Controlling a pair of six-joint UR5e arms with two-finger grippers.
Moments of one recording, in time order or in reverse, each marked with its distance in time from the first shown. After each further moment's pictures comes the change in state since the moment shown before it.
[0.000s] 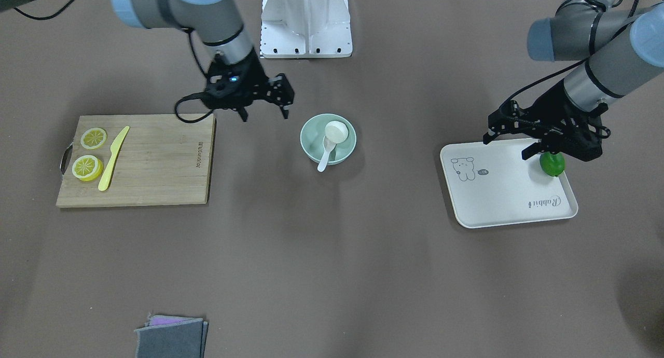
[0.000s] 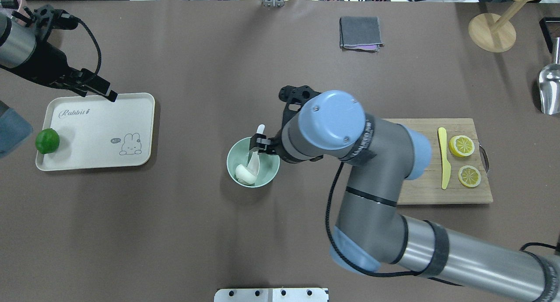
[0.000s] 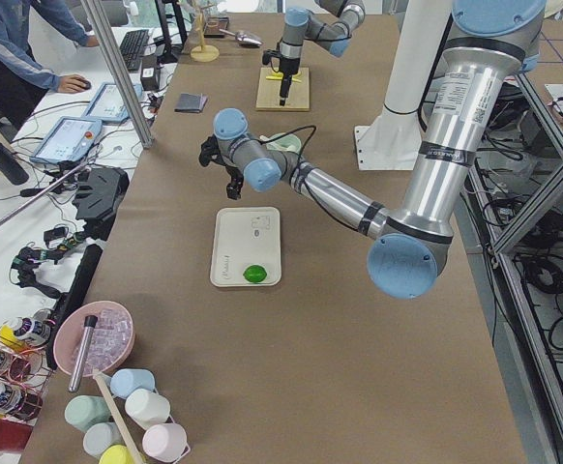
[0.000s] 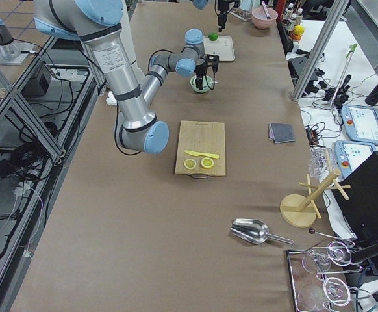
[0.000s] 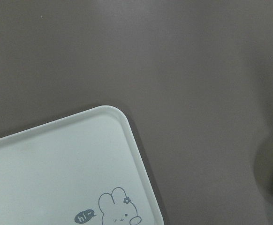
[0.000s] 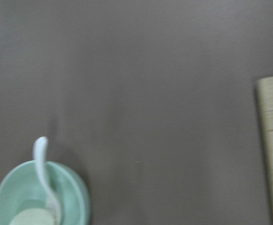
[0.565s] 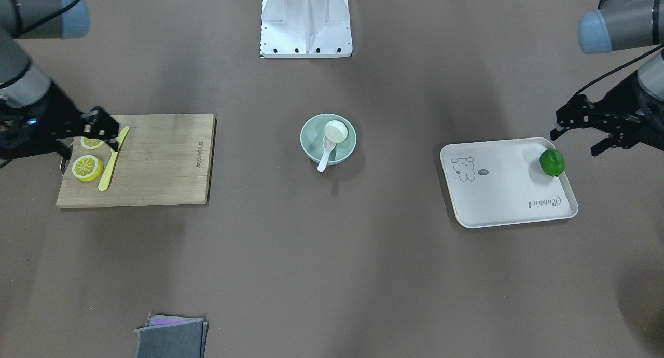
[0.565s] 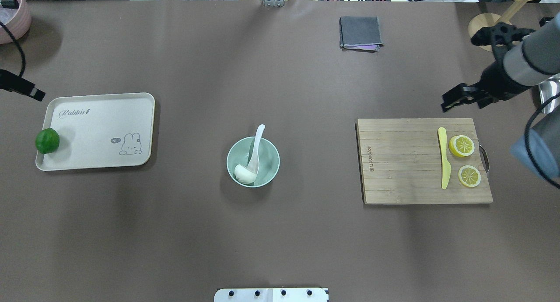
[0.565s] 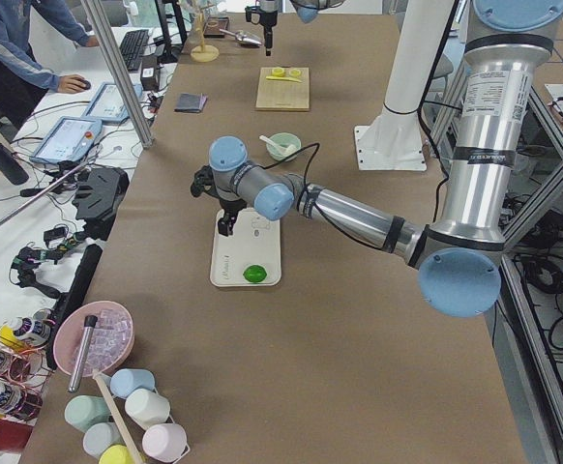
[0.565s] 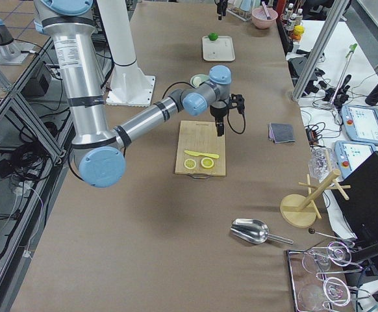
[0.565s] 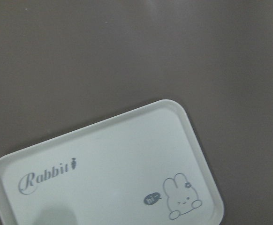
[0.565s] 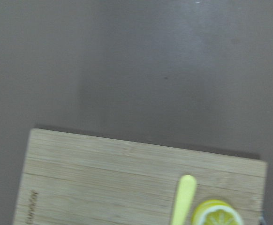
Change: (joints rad) left arm -0.176 0.165 -0.017 0.078 -0.005 0.371; right arm 0.450 -0.320 -0.050 -0.009 0.299 -0.743
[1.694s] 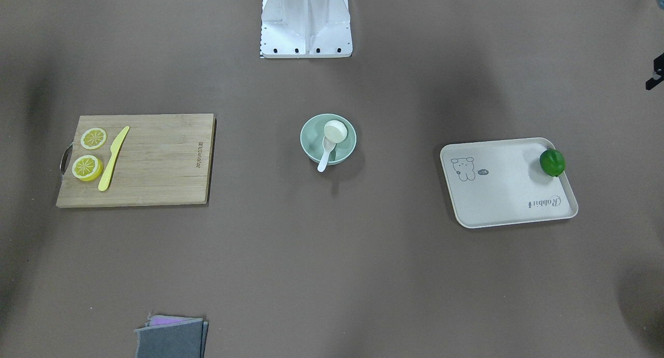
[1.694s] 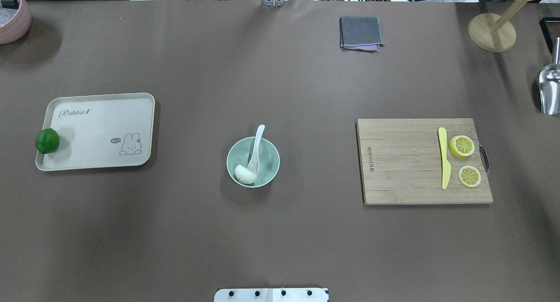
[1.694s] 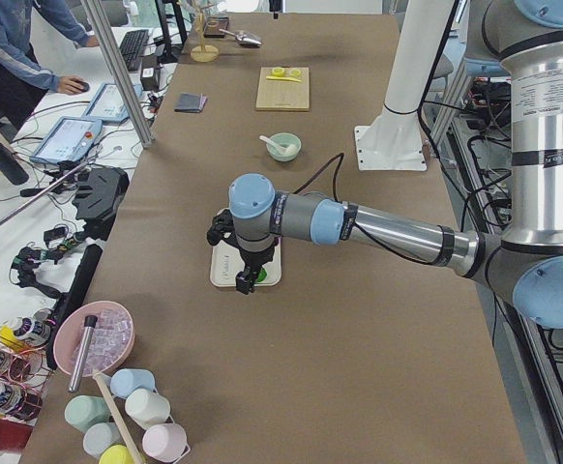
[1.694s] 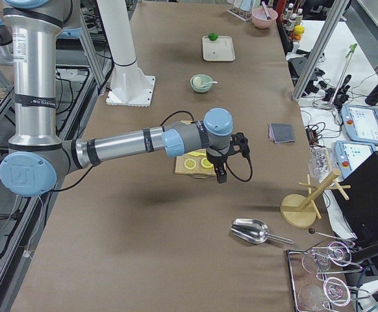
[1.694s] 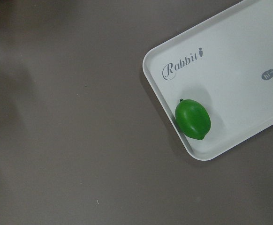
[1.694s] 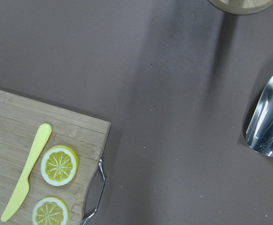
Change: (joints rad) left arm -0.236 0.202 -0.117 0.311 0.003 0.518; right arm 0.333 -0.190 -0.037 -0.007 0.158 -0.488
